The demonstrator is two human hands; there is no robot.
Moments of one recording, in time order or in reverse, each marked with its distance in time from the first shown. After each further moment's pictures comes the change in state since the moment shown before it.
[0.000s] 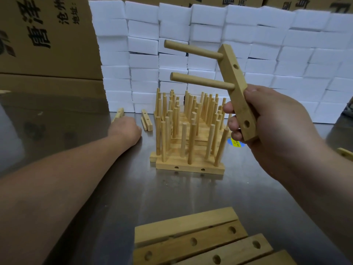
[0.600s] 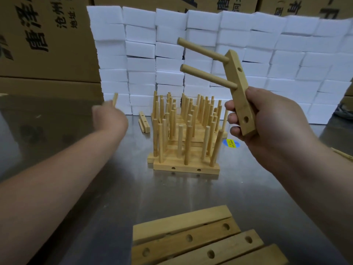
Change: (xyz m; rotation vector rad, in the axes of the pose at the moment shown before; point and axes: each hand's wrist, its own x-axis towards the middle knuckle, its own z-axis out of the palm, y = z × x) left_hand -0.027 0.008 -0.050 -0.592 0.429 -0.285; right_hand 0.004 -0.007 -0.005 0.095 0.094 0.087
